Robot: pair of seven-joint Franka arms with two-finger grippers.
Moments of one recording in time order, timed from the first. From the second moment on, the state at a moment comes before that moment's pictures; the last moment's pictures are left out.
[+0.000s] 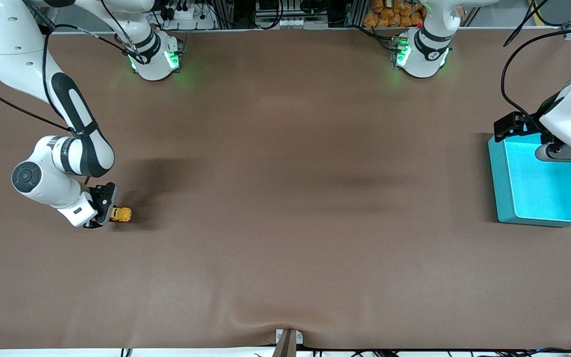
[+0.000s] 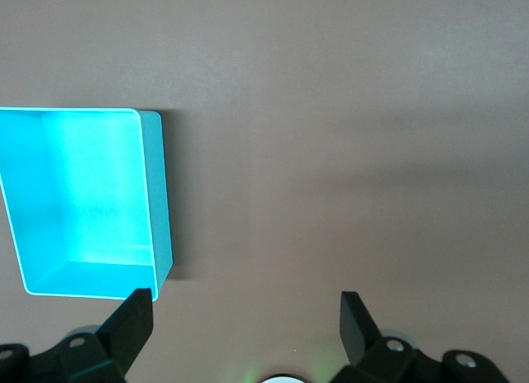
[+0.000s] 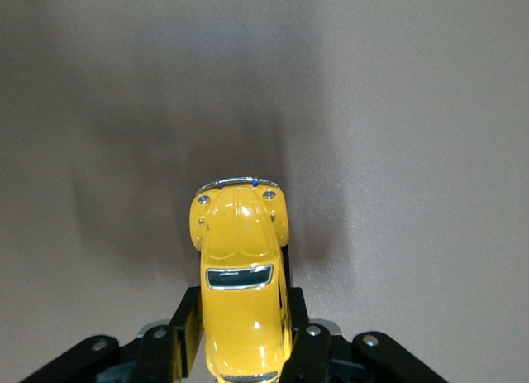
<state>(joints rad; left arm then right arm) 0.00 0.09 -0.10 -1.50 0.06 1.48 -0.02 -0.10 0.54 -0.01 -1.98 0.00 2.52 -1.56</state>
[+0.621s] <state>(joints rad) 0.00 0.09 -0.10 -1.50 0.06 1.48 -0.02 -0.16 0.54 -0.01 -1.98 0.00 2.53 -1.61</state>
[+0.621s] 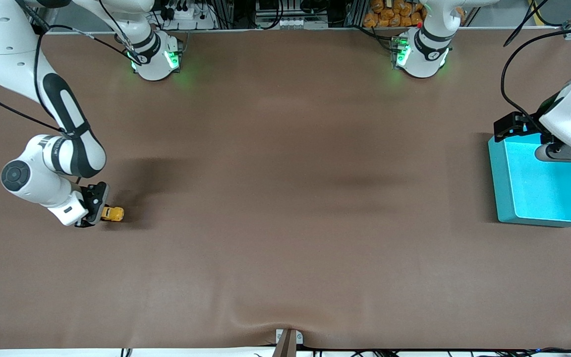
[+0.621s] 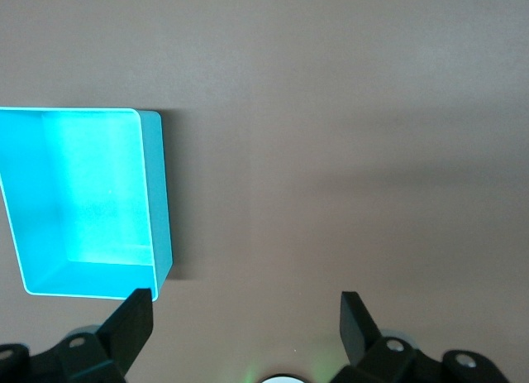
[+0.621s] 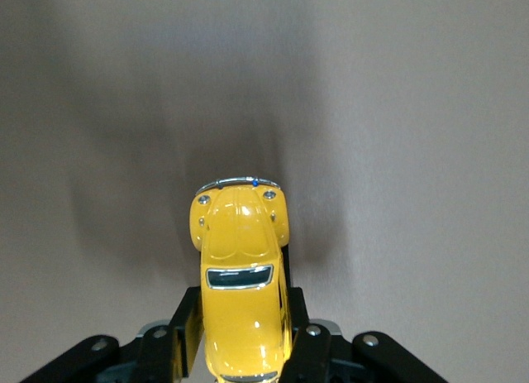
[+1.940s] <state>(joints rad) 0.00 0.09 -0.10 -1.50 0.06 1.48 -0.02 -0.33 0.58 -0.01 -1.92 0.00 2.52 -1.84</state>
